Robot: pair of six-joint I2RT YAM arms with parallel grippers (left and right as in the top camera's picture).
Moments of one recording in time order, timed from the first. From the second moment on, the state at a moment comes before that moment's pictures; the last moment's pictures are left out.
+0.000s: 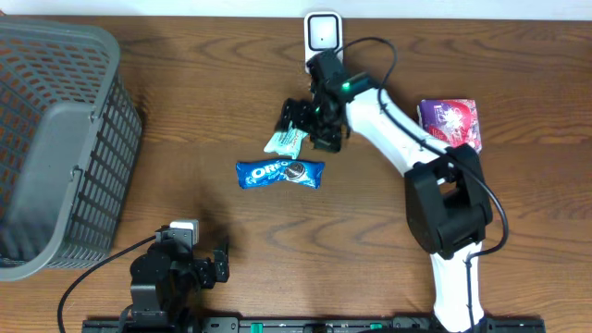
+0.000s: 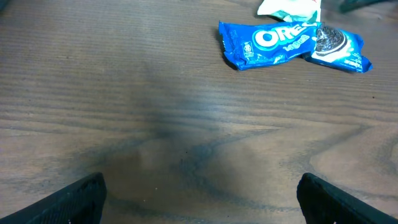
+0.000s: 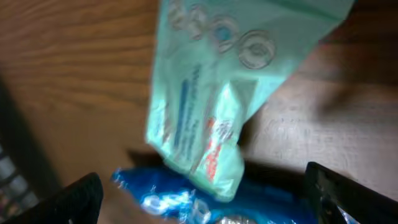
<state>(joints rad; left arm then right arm) -0.03 0.01 0.19 -0.85 0.19 -0.08 0.50 2.19 1.70 -0.75 -0.38 0.81</state>
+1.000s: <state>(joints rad) -0.03 0.01 0.19 -0.85 0.19 -0.08 0.53 2.19 1.51 -0.33 -0.34 0.89</state>
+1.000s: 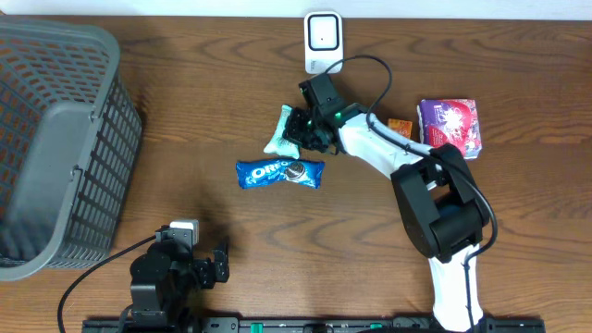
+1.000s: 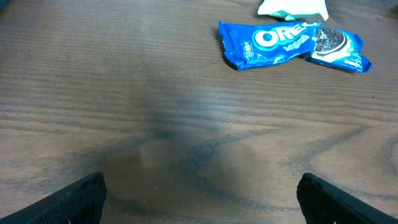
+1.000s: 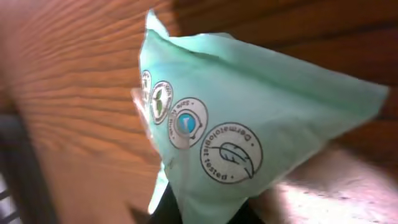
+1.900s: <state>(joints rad) -0.03 0.01 0.19 -0.85 0.19 -0.08 0.36 2.22 1.56 0.55 -1.52 1.97</state>
